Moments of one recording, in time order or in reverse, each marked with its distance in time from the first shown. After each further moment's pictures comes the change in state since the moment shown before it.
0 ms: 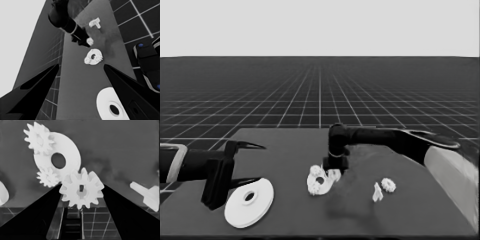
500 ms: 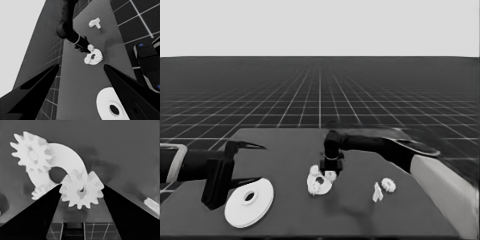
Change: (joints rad) left arm 0.000 0.000 0.000 0.000 0.000 0.000; right arm -0.095 0.093 -0.234 -0.085 0.045 -0.134
